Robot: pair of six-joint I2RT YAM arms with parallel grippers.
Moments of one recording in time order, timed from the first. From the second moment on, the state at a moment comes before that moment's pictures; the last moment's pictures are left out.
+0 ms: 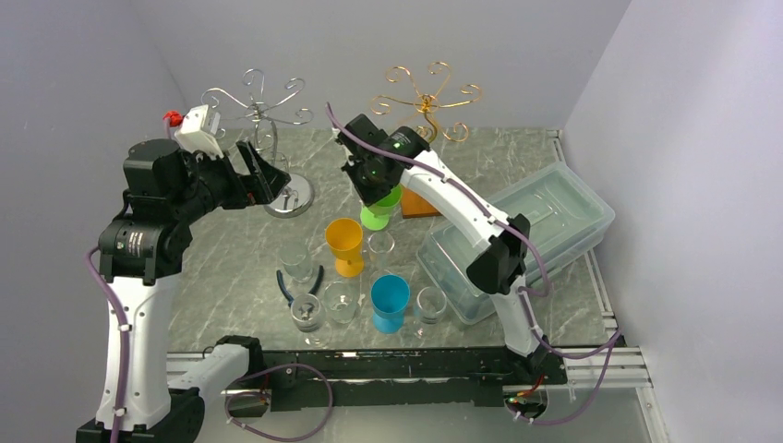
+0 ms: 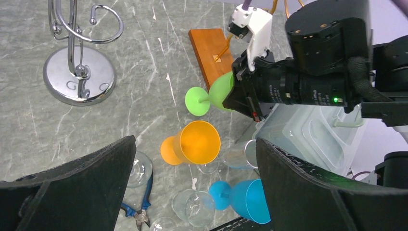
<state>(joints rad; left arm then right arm) -0.09 0.99 1.57 -0.93 0.33 -0.35 0.83 2.13 2.36 -1.27 0.07 0.23</state>
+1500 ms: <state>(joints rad) -0.09 0.98 1.54 -0.95 0.32 -0.33 0.83 2.26 2.37 -1.26 0.02 0.21</state>
